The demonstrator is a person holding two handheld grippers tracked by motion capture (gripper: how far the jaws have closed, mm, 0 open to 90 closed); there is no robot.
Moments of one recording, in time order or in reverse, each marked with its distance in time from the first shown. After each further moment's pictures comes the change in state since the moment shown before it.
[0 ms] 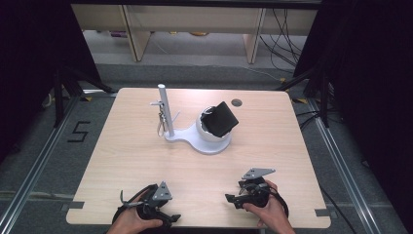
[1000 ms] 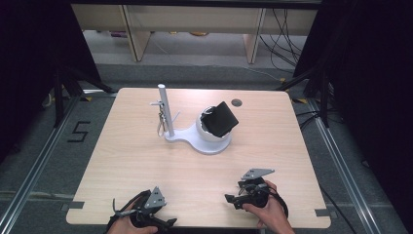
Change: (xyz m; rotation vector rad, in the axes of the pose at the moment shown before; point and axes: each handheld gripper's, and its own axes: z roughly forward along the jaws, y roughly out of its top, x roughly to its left) left arm -0.008 -0.015 -0.013 -0.043 0.034 -0.042; right arm 0.003 0.000 0.001 -0.005 0.007 0.014
